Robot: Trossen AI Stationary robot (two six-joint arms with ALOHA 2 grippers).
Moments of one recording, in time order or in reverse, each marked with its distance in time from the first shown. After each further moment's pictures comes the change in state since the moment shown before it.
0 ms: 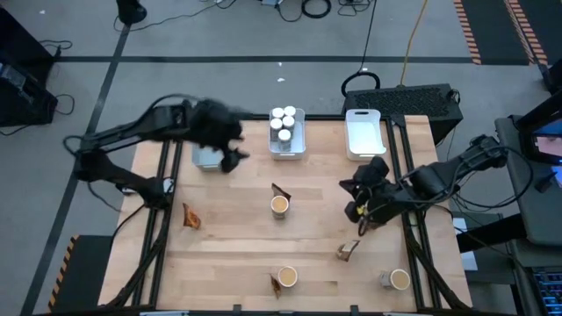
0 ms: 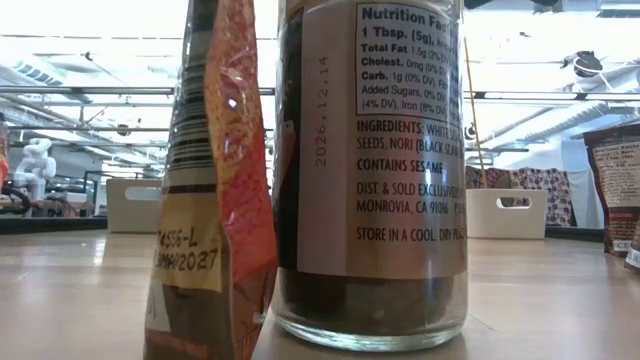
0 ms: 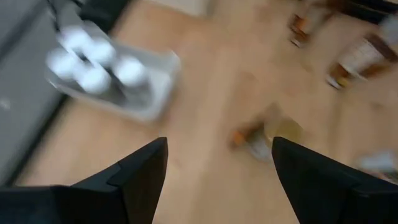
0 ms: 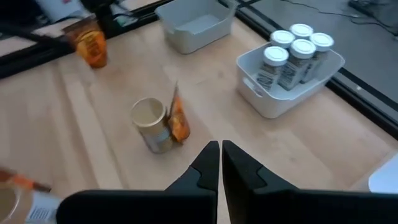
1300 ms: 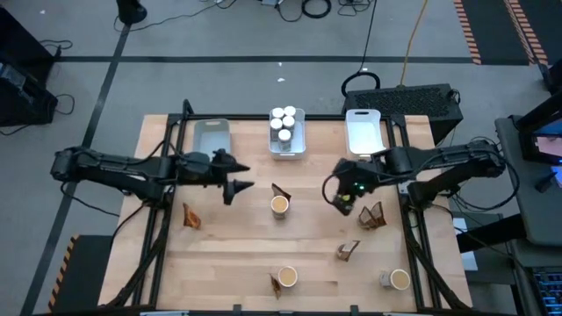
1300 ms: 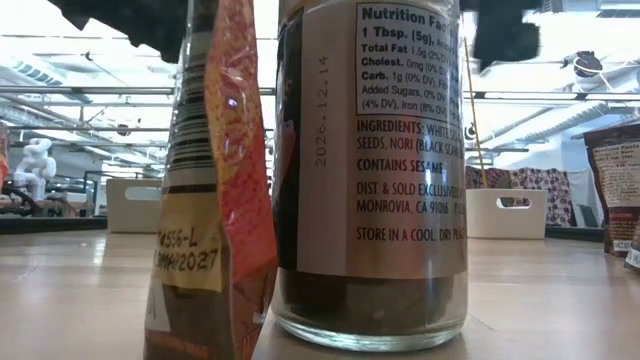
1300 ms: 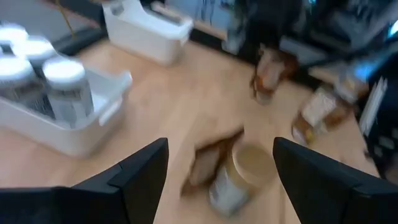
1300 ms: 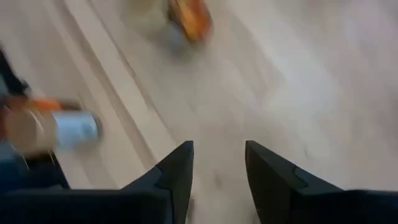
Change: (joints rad) left arm -0.222 -0.312 -0.869 1.014 -0.178 -0.231; right arm -0.347 0.095 0.000 -0.080 -0.702 -0.050
